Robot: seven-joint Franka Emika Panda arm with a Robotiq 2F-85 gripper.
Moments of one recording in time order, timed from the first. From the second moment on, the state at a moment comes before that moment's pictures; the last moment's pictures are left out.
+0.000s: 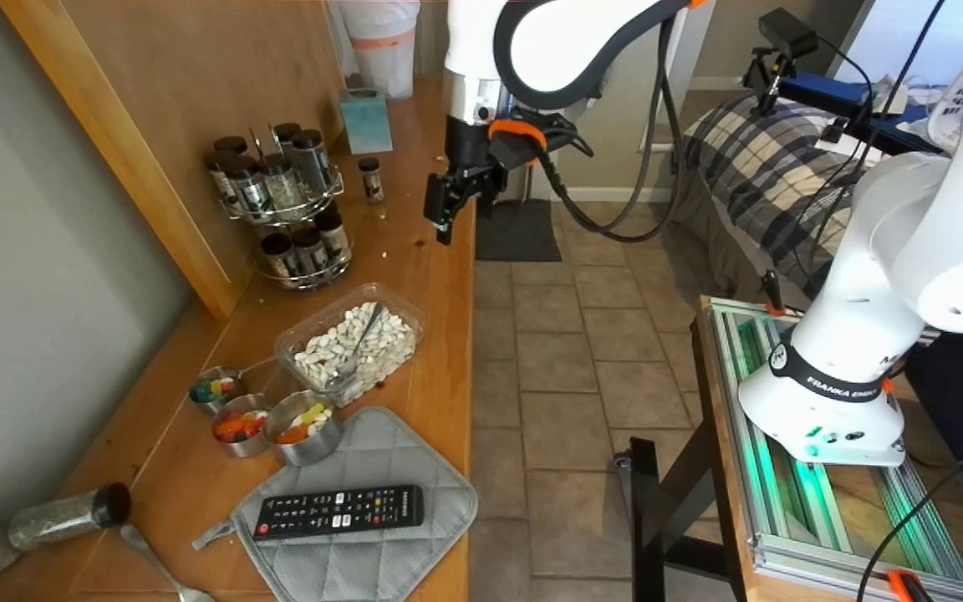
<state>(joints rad) -0.06 -0.06 0.01 -2.25 0.06 2.29 0.36</state>
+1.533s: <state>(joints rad) 0.00 0.15 0.02 -2.09 0.15 2.27 0.36</state>
